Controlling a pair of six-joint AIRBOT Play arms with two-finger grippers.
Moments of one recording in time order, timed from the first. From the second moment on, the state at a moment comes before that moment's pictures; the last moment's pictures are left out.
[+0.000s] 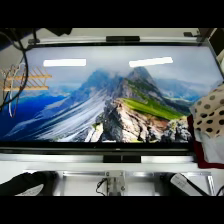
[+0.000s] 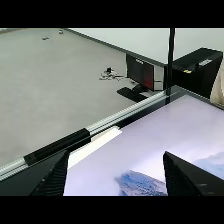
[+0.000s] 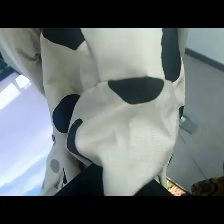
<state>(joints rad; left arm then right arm) -0.49 -1.21 1.83 1.30 -0.67 -1.24 -0.80 -1.19 2.04 -1.65 1.23 1.65</state>
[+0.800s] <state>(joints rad) -0.49 -1.21 1.83 1.30 -0.69 -1.24 -1.07 -1.36 2.04 -1.59 0.90 1.77</state>
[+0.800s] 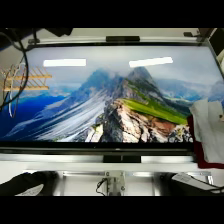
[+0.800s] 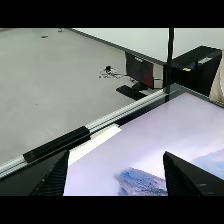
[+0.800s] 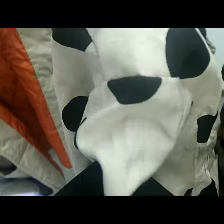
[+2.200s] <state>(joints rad) -0.49 -1.22 1.83 1.37 -0.91 -1.30 -1.25 -1.48 2.04 -1.41 0.76 1.62</state>
